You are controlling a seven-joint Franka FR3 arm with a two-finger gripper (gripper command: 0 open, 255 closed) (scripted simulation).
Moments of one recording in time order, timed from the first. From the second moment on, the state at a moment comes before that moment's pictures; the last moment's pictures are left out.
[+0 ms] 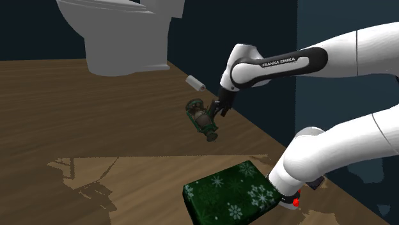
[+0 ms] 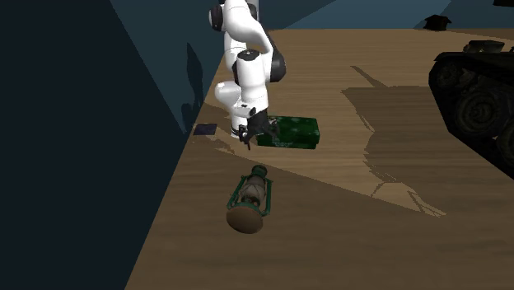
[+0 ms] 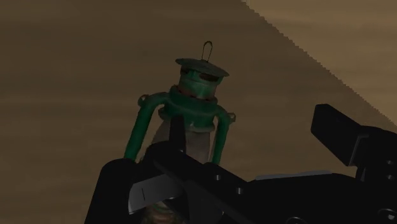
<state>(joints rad) -0.05 -0.58 -0.02 -2.70 0.13 2.16 -0.03</state>
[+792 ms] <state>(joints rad) -0.03 -0.28 -0.06 -2.78 0.22 2.49 -0.07</state>
